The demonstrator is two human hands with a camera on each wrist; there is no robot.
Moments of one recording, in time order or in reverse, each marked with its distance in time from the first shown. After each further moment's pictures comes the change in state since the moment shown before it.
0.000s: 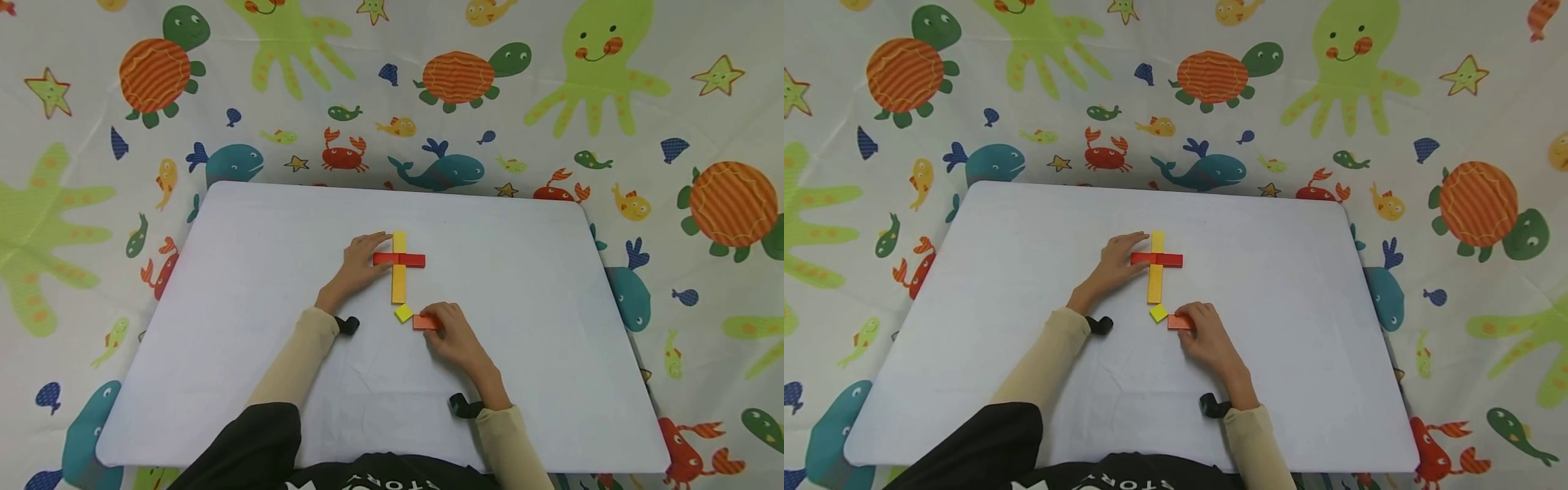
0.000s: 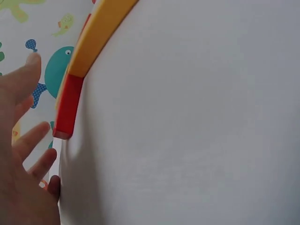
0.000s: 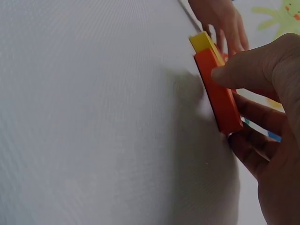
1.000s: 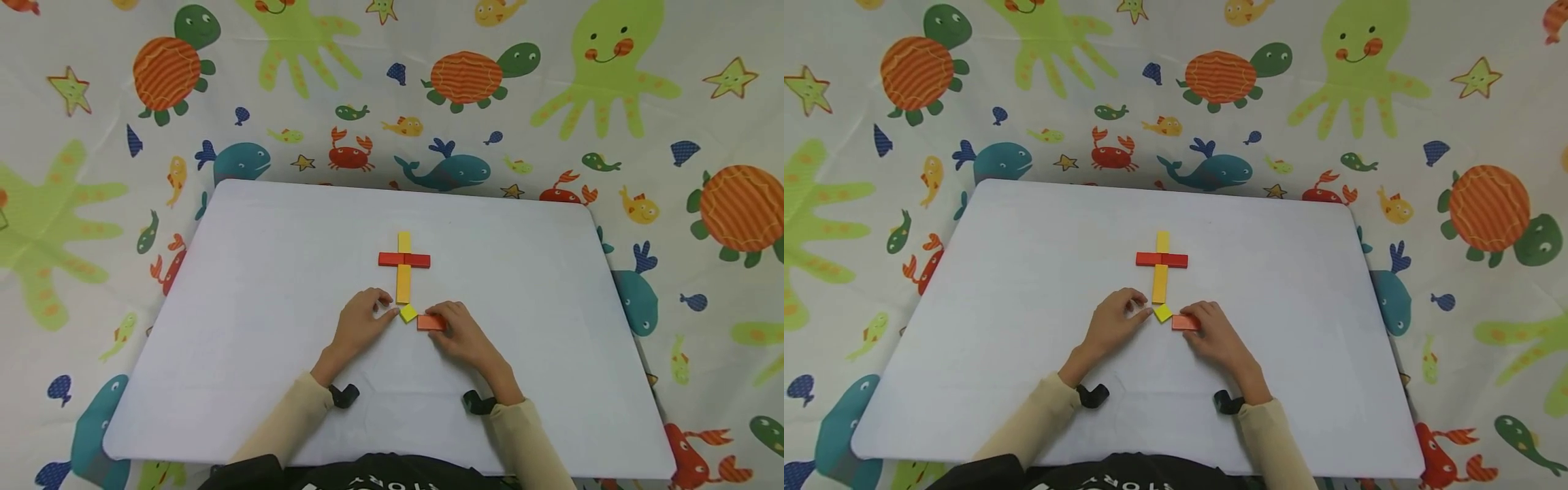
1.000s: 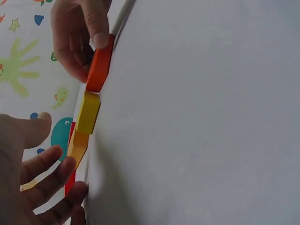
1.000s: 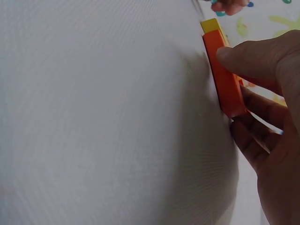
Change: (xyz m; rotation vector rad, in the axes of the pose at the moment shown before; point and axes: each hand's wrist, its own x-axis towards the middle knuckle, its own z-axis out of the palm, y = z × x) left_hand -0.112 0.051 0.031 0.022 0.203 -0.053; right_hand 0.003 0.007 -0.010 -0.027 -0.092 -0.067
